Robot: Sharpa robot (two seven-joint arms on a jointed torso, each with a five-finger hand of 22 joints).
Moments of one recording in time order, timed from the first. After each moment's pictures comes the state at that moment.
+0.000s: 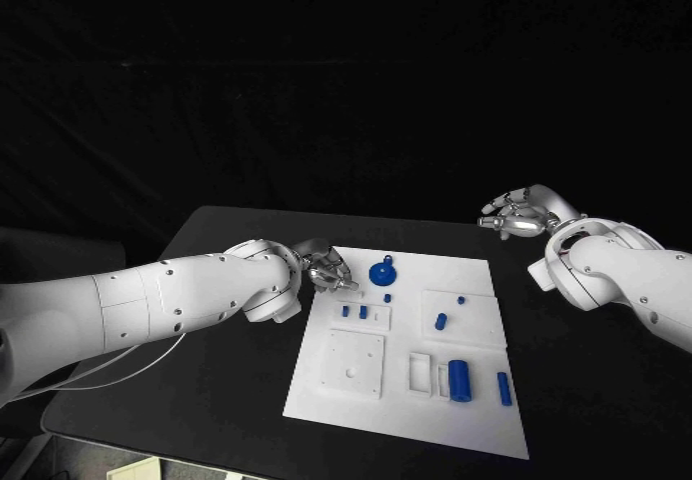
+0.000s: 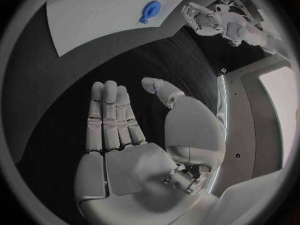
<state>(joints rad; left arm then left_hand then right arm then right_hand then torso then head) 1.30 -0.70 -0.18 1.35 -0.92 -0.25 -0.22 1.16 -0.15 0.47 0.00 0.14 0.98 0.09 0.16 1.02 1.15 -0.02 0.83 0.62 1.03 -0.11 1.22 0.54 0.05 0.70 -0.07 1.14 1.05 1.28 -0.73 -0.01 1.21 -0.95 -0.47 -0.10 1.01 -0.25 0.59 -0.15 0.63 0.83 0.18 0.29 0.46 0.88 0.08 0.98 0.53 1.07 -0.01 0.82 0.82 0.25 0.95 0.13 0.47 1.31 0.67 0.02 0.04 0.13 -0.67</state>
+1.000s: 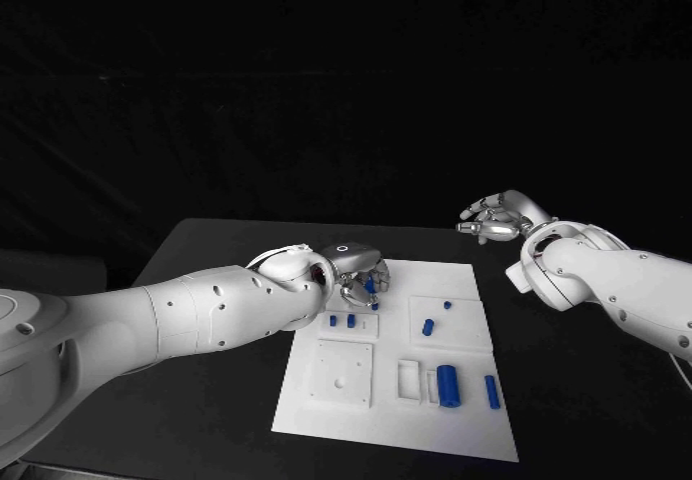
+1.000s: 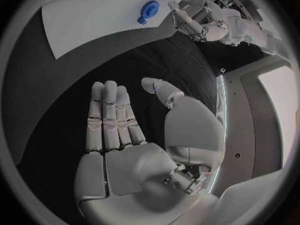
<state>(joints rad) 1.28 -0.49 -0.19 1.17 -1.43 -0.28 0.09 1.22 -0.16 0.61 -0.29 0.15 0.99 0.13 0.10 0.75 1.11 0.09 0.22 0.26 1.03 -0.01 1.19 0.54 0.07 0.71 -0.07 1.12 1.05 1.28 -0.71 -0.01 1.20 -0.95 -0.46 -0.09 1.01 -0.25 0.59 -0.15 0.63 0.83 0.17 0.29 0.46 0.88 0.08 0.98 0.52 1.07 -0.01 0.82 0.82 0.25 0.95 0.13 0.47 1.31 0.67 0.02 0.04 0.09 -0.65</state>
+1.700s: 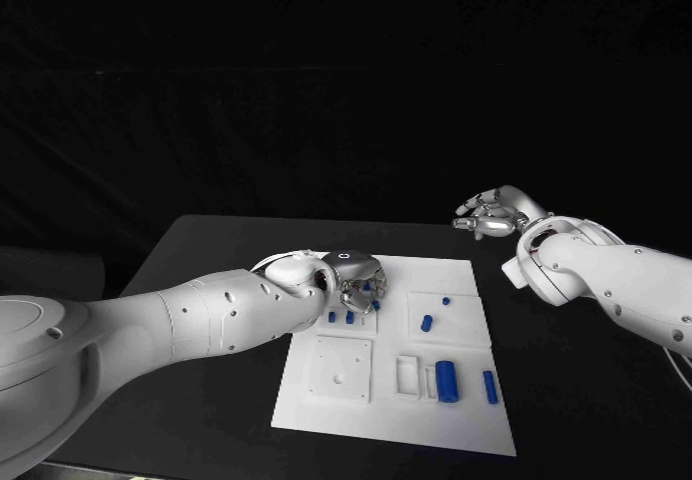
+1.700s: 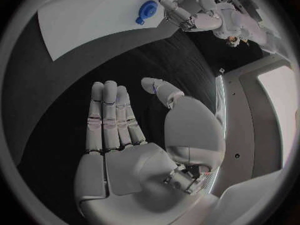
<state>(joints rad) 1.24 -0.44 -0.19 1.09 -1.49 -0.24 0.10 1.19 -0.19 0.60 -0.27 0.13 0.96 0.14 0.09 0.70 1.11 0.10 0.15 0.22 1.06 -0.01 1.21 0.55 0.08 0.74 -0.08 1.14 1.06 1.28 -0.71 -0.01 1.21 -0.95 -0.46 -0.09 1.01 -0.25 0.59 -0.15 0.63 0.83 0.17 0.29 0.46 0.88 0.08 0.98 0.52 1.07 -0.01 0.82 0.82 0.25 0.95 0.13 0.47 1.31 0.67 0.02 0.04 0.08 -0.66</state>
